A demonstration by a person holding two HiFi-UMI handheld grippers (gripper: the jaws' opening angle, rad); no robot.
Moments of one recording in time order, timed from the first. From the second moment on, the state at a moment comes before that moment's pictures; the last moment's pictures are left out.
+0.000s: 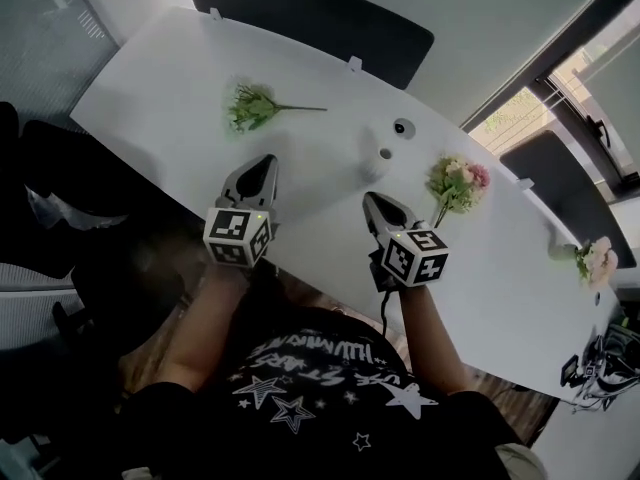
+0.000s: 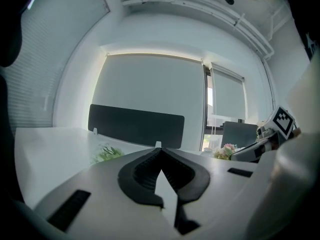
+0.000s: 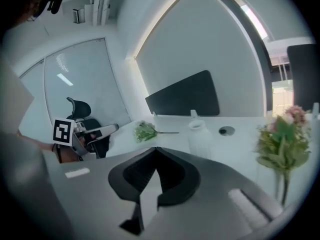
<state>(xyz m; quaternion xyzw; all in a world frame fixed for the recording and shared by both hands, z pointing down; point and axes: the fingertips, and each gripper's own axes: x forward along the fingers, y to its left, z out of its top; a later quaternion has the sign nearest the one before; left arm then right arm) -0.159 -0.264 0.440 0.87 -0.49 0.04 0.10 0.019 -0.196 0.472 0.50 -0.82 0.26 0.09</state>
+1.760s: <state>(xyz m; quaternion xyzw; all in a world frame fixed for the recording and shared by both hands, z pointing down) -0.329 -0.403 0.544 0.82 -0.52 0.13 0.19 -0.185 -0.449 0.598 0.12 -0.77 0.02 0.62</state>
